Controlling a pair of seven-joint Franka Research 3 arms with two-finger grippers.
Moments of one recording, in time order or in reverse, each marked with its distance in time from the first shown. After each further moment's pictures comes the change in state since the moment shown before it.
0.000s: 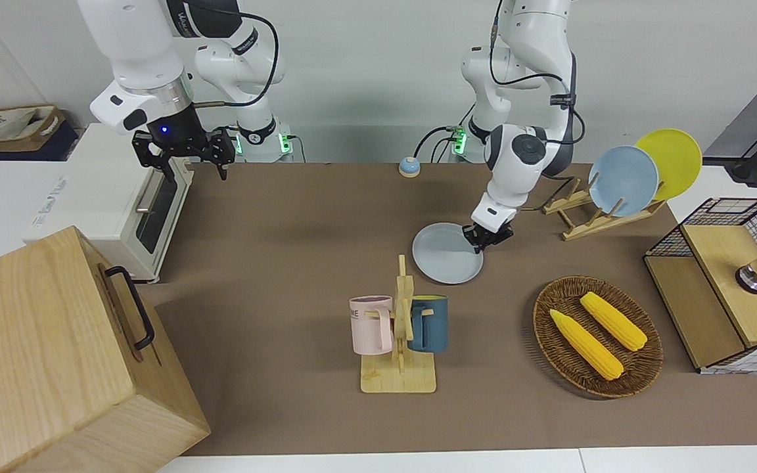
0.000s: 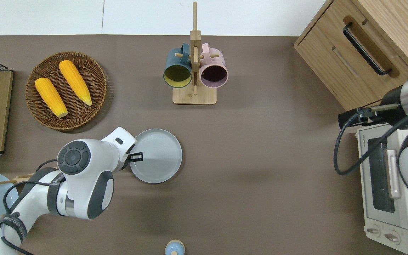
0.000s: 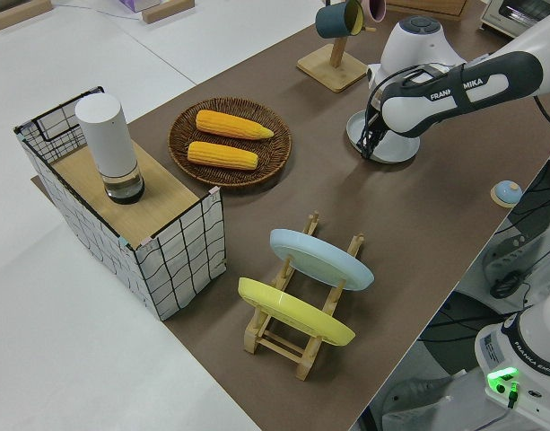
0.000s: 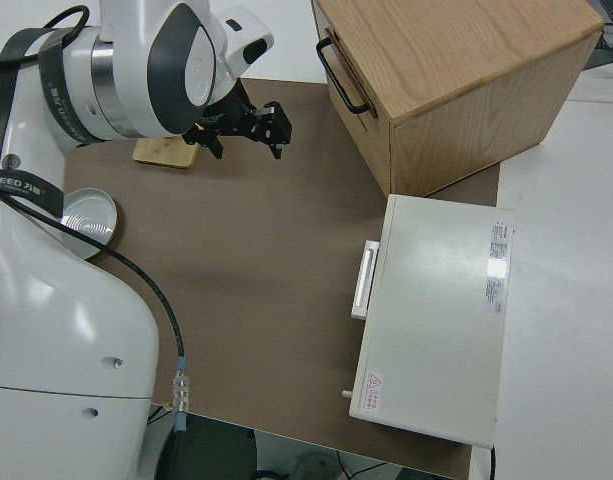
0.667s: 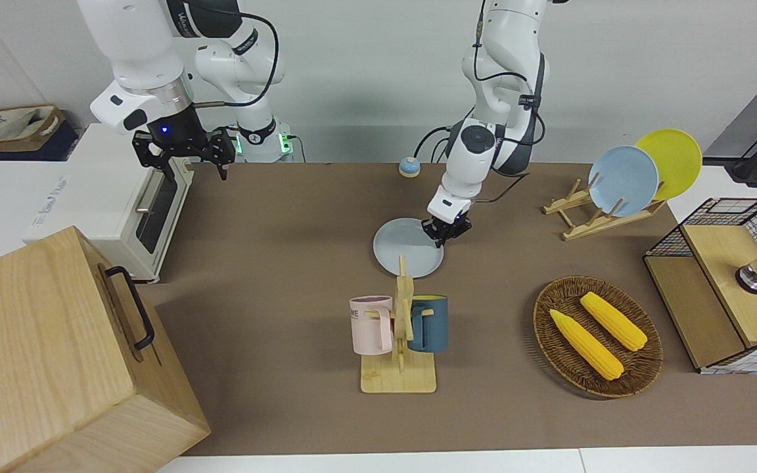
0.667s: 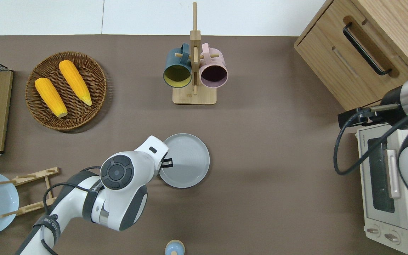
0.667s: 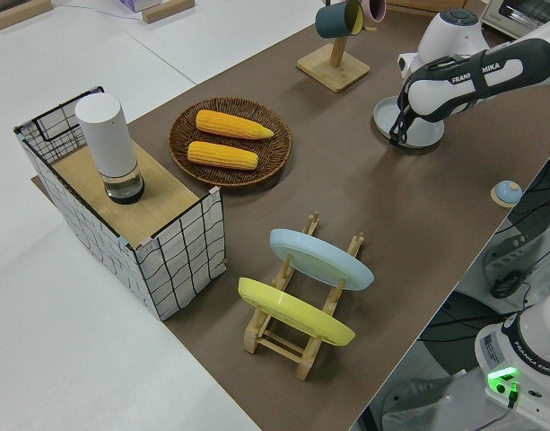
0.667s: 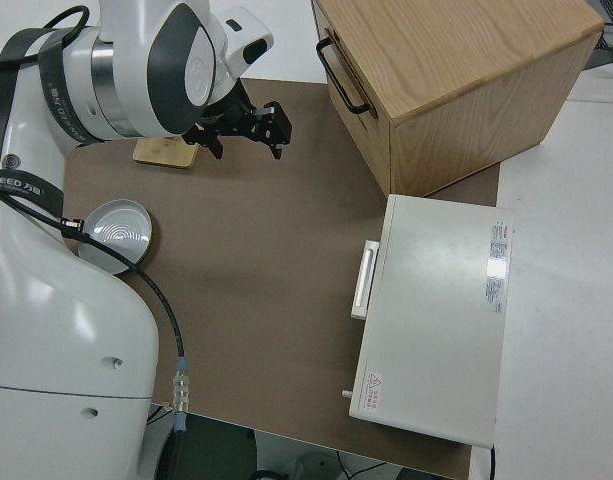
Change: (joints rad) left arm -0.188 0.015 0.002 0.000 0.000 0.061 -0.243; right arm 0.000 0.000 0.000 0.000 0.000 0.000 0.000
